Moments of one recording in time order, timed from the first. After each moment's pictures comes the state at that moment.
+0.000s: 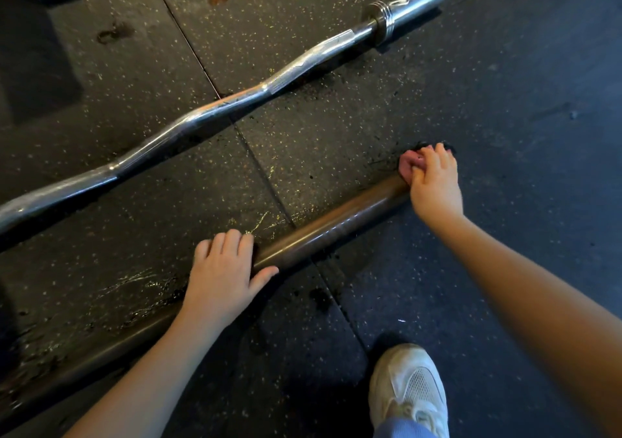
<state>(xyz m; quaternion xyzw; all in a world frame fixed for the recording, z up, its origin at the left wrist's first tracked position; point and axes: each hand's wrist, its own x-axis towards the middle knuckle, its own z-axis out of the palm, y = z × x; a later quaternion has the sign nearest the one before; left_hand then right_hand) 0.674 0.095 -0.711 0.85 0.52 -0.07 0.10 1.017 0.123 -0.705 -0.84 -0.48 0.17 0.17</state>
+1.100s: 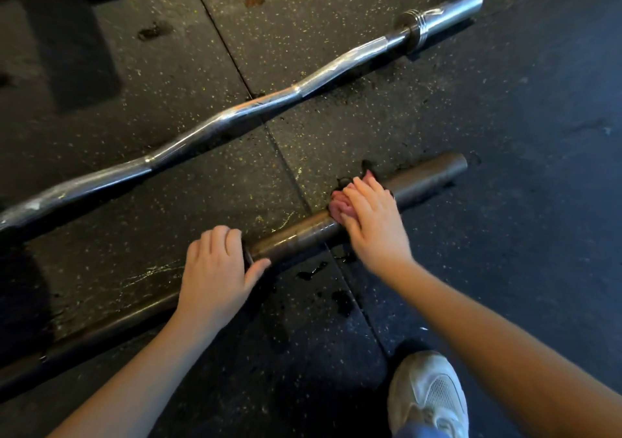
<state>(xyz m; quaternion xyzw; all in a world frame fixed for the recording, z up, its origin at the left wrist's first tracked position) 0.640 0.096 -0.699 0.79 0.60 -0.06 0.11 0.897 0.102 -0.715 -0.69 -0.68 0.20 0.13</state>
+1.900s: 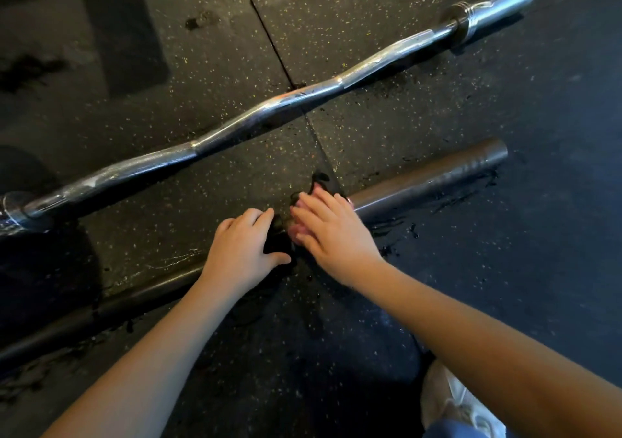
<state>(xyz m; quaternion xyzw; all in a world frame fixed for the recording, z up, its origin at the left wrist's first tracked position) 0.618 0.120 -0.685 0.77 0.59 -0.09 0.22 0.797 0.108 -0.705 -0.55 -0.80 0.22 0.08</state>
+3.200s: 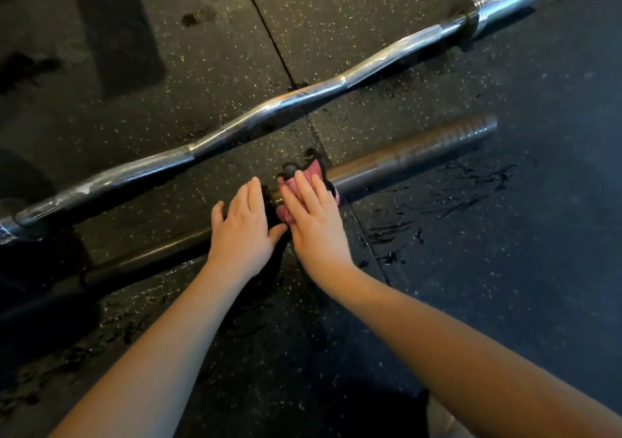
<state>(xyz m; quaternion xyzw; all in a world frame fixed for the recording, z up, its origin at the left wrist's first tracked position) 0.628 0.148 -0.698 0.72 0.66 -0.09 0.20 0.757 0.125 -0.739 -0.63 -0.73 0.19 0.19</state>
